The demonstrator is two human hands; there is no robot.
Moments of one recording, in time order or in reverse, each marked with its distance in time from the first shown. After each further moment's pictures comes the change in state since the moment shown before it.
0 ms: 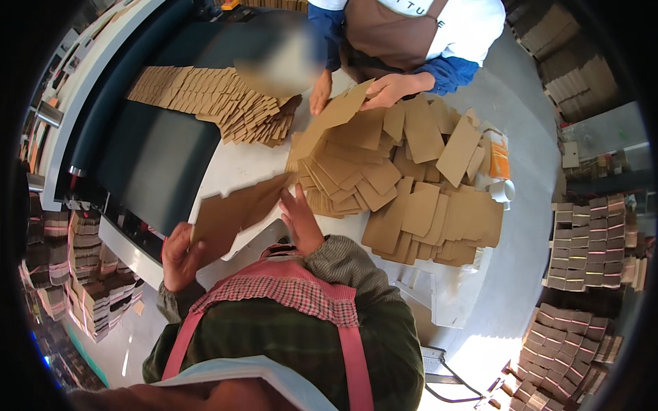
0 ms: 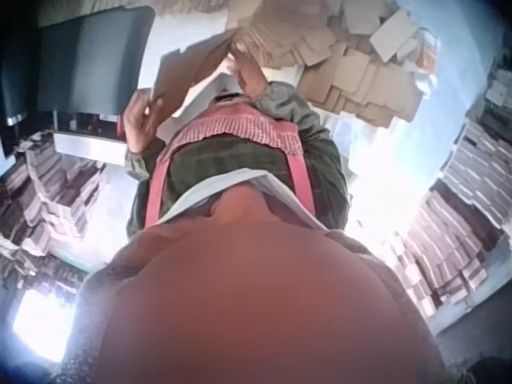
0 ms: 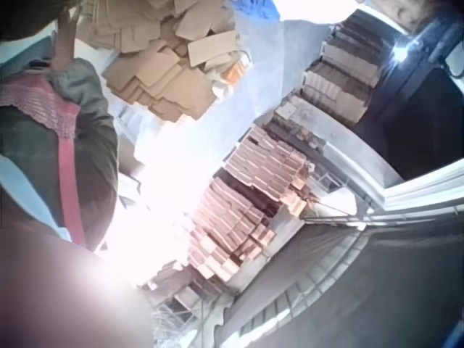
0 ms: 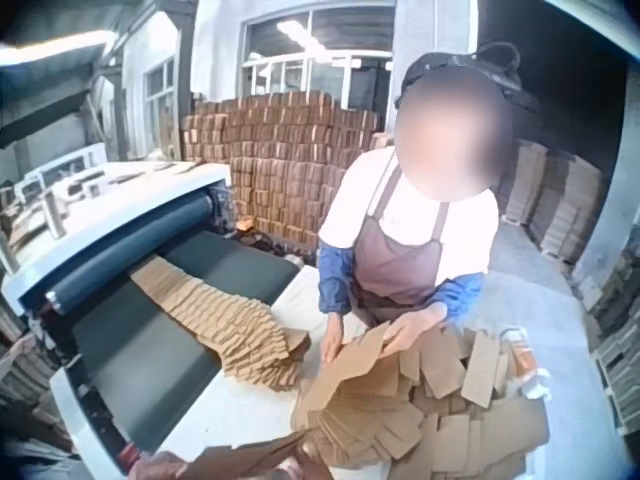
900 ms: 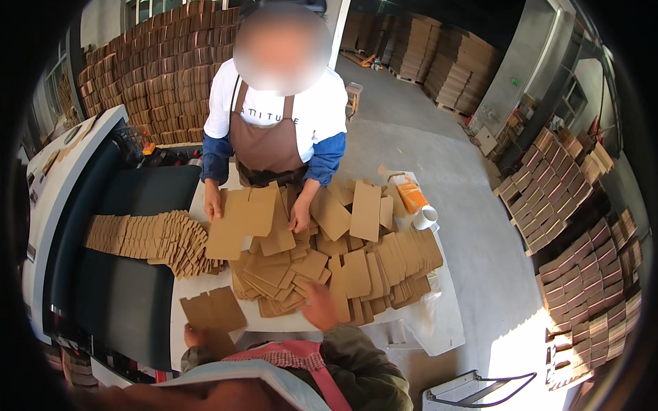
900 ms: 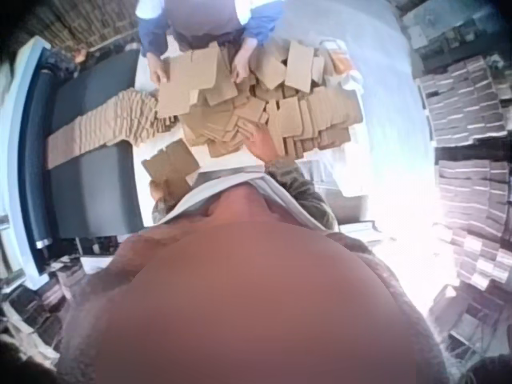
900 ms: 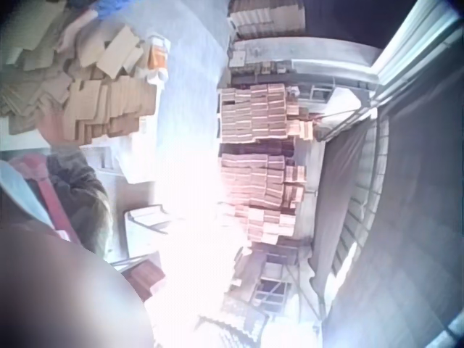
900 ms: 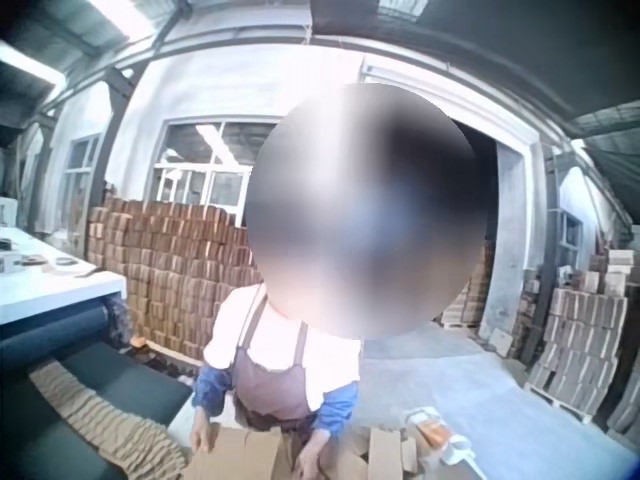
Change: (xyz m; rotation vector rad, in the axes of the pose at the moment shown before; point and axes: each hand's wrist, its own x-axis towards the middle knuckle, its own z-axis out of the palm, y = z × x) left_hand 0.014 -0.270 0.126 0.170 0.296 -0.554; right_hand -0.080 -0.069 -0.107 -1.246 0.543 -0.891
